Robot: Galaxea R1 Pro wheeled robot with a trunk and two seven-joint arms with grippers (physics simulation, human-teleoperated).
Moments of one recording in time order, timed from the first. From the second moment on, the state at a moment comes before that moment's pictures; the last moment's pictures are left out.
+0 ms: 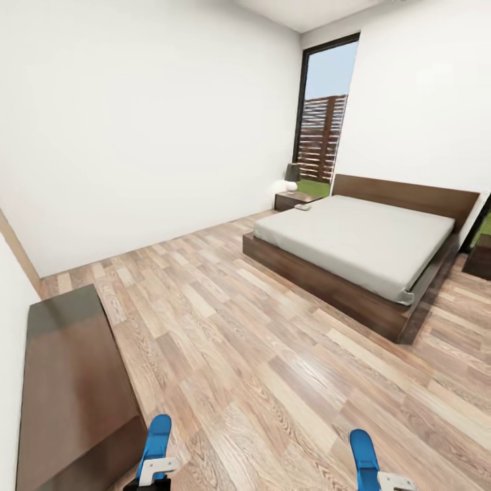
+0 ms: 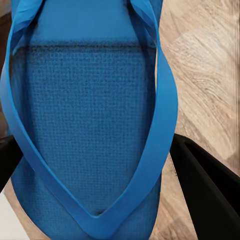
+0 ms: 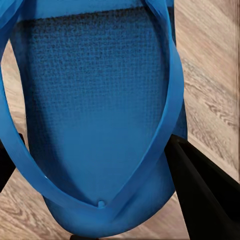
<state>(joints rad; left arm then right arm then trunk) -0.22 0.06 -0.38 -0.59 0.39 0.00 0.24 -0.39 -0.11 -0.21 -0.14 0.07 -0.10 -0.06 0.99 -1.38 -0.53</state>
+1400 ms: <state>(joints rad) -0.22 0.06 -0.38 -0.59 0.39 0.01 0.24 -0.39 -0.11 -0.21 -0.13 0.08 -0.10 -0.06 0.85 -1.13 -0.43</state>
